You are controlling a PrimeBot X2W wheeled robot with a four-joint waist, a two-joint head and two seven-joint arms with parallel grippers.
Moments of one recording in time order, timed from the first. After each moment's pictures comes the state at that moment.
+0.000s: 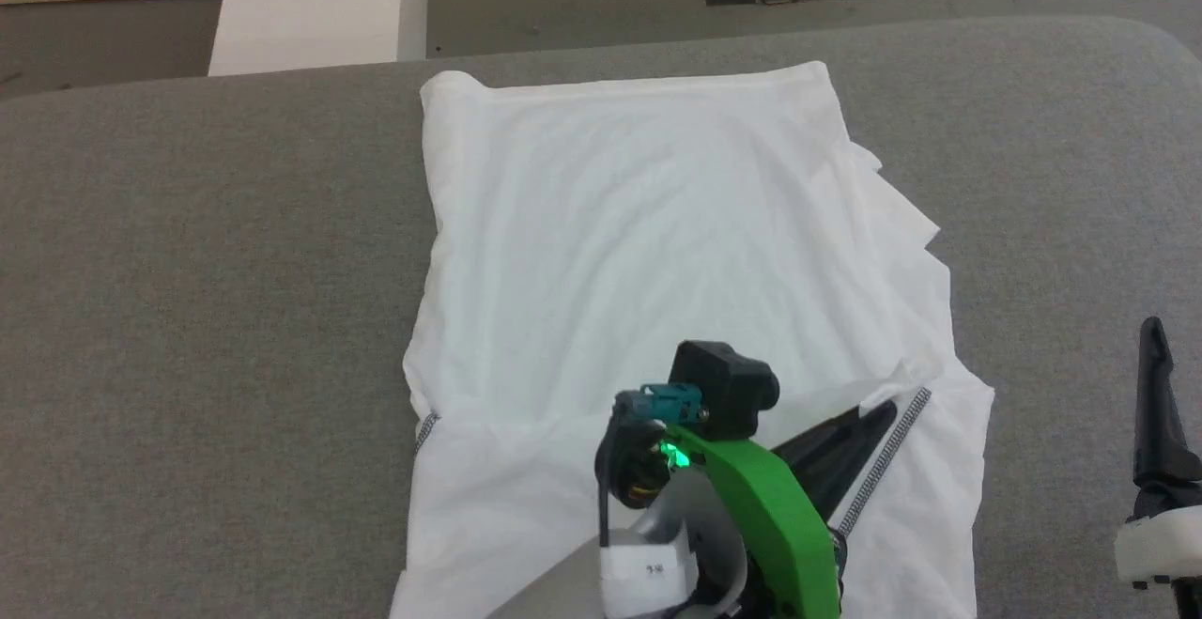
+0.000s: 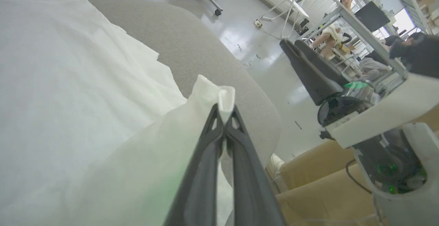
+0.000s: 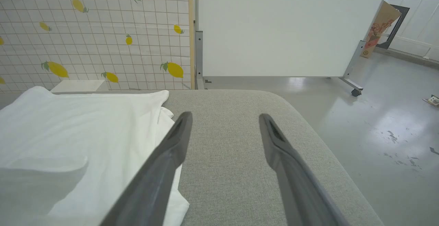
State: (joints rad) left arm -0.37 0.06 -0.86 -0.13 -0.78 0.16 0.27; right arm 0.13 -0.05 -0.30 -0.39 0.07 0.13 0.11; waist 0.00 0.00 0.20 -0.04
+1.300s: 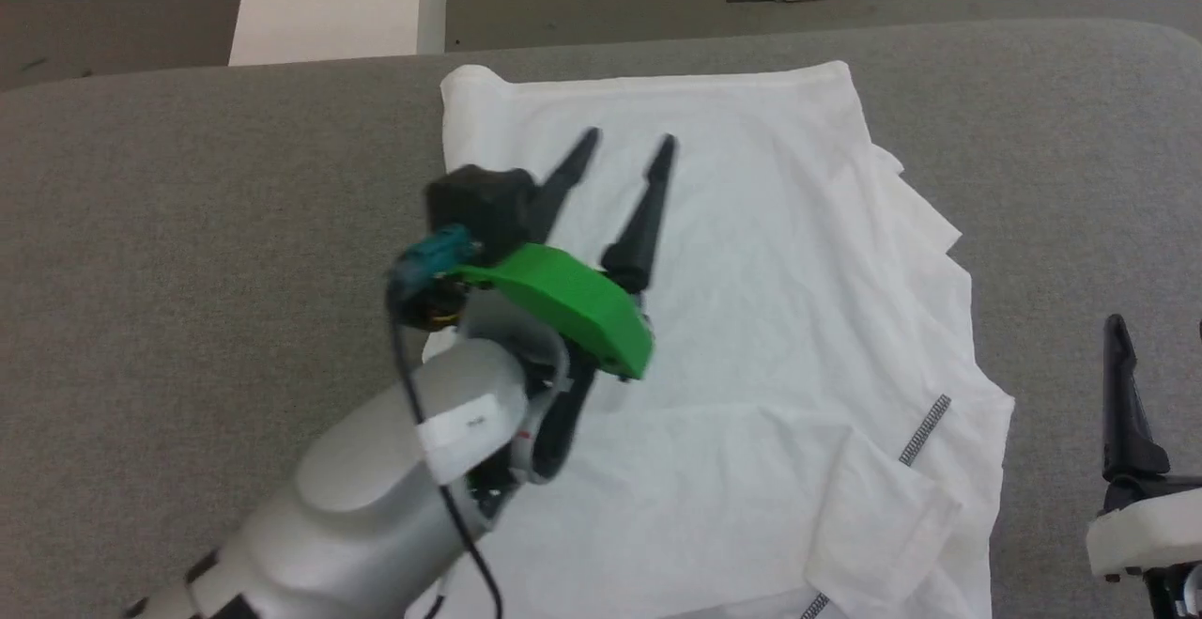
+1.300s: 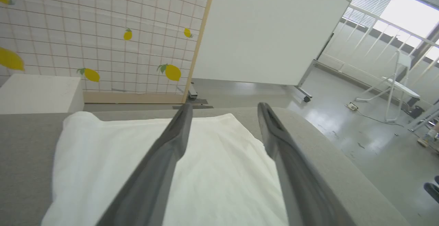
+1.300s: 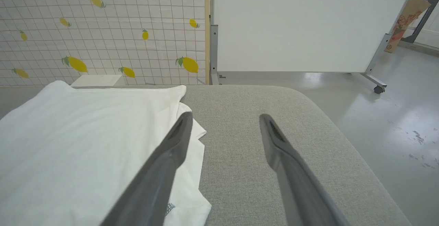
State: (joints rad) left arm -0.75 0.29 -0.96 0.12 -1.02 0.39 -0.24; right arm 0.11 -0.05 -0.26 -0.35 0.08 0.13 0.11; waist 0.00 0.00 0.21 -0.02
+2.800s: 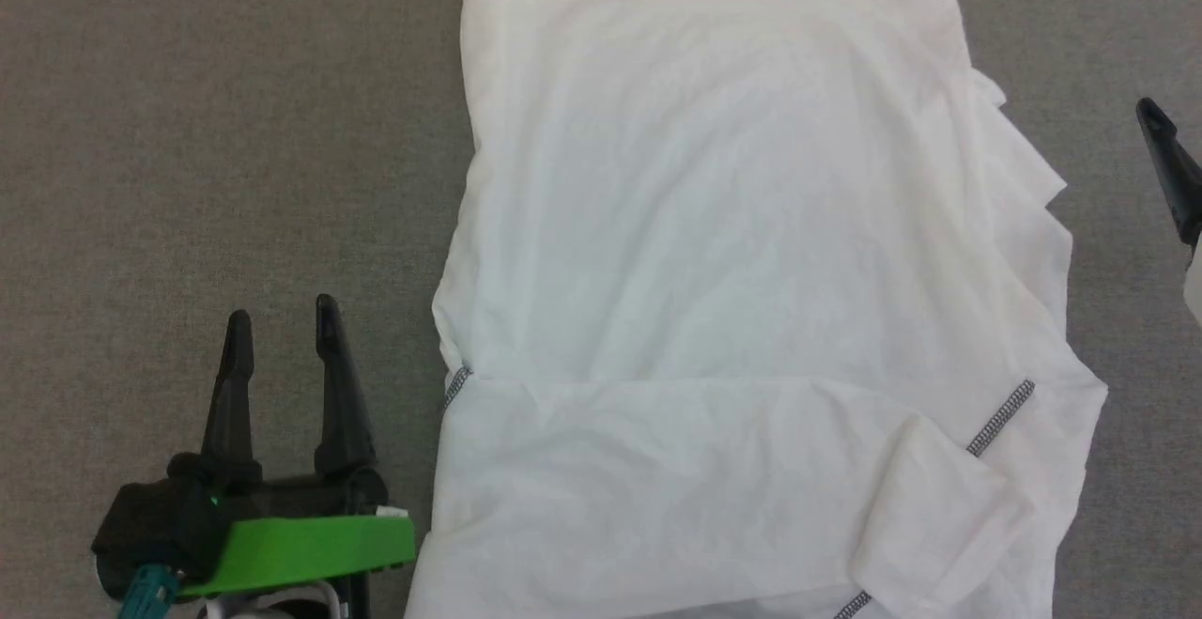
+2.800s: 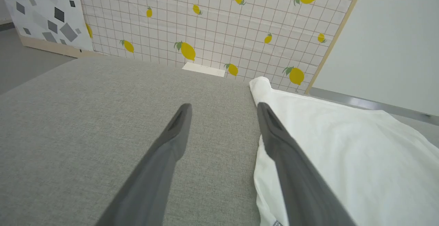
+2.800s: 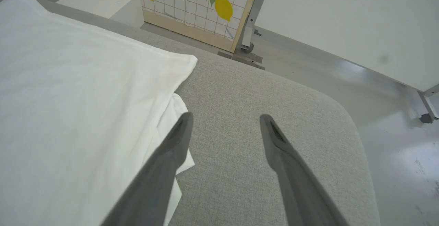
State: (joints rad) left arm 0.07 0.22 -0.19 -0.34 -0.39 0.29 -0.26; right arm -0.42 -0.54 -0.03 -0.06 0.31 0.13 0.47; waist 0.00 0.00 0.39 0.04
